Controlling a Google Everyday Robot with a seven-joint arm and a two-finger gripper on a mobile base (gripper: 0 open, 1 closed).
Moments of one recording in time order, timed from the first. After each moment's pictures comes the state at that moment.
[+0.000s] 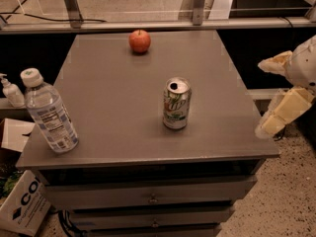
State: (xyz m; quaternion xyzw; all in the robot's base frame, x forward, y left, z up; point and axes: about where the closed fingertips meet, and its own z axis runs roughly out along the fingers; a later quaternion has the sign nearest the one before) arm 0.463 -0.213 0.919 -0.57 0.77 0.11 0.26
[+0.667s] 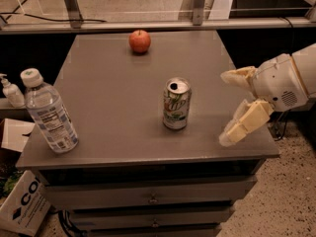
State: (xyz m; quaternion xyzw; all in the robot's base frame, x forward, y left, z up) arm 0.461 -0.143 0.899 -0.57 0.71 0.24 0.34
